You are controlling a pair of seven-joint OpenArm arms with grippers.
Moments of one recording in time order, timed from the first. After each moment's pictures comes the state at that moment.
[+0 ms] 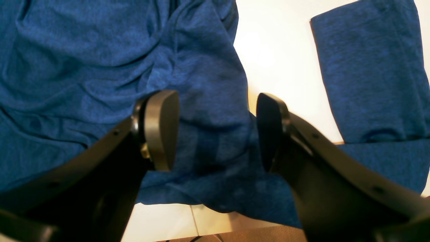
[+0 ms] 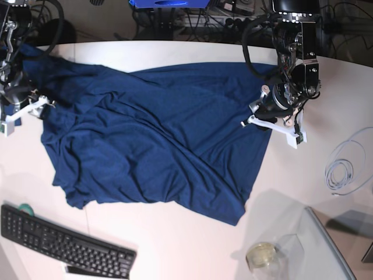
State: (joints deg) left arm 10.9 -7.3 -6.6 93.4 -23.3 15.2 47.9; right arm -17.1 9.9 24.0 96.3 23.1 7.1 -49.4
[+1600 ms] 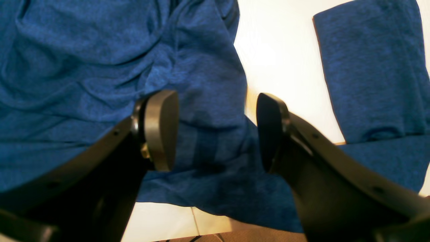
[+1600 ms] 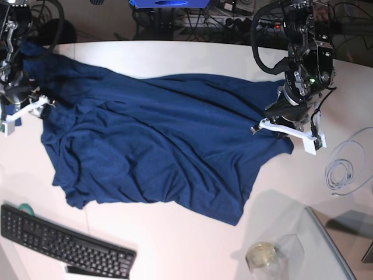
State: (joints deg) left arm 16.0 -10.7 -4.4 111.3 -23.4 22.7 48.4; right arm -17.1 9.9 24.0 96.0 23.1 7.1 -49.4
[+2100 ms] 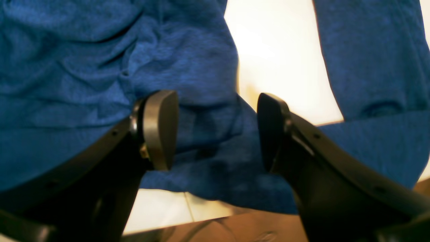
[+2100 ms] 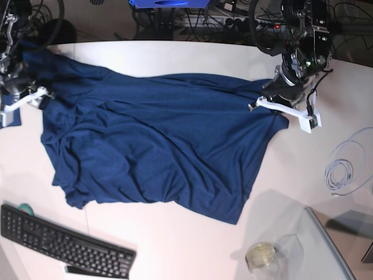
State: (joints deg) left arm 22.8 -10.7 -4.4 111.4 -23.3 22.7 48.2; right arm -19.4 9.4 29.0 93.6 23.9 4.8 -48.7
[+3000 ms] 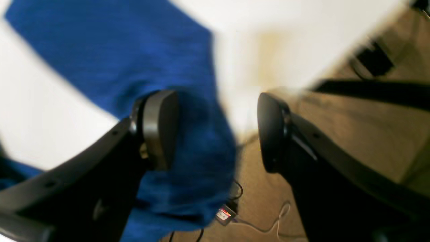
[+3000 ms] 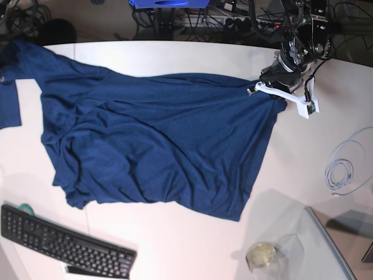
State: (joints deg) left arm 26.6 -10.7 -4.4 111.3 -23.2 22.5 47.9; right arm -15.5 15.1 45.0 69.0 22.9 2.8 -39.1
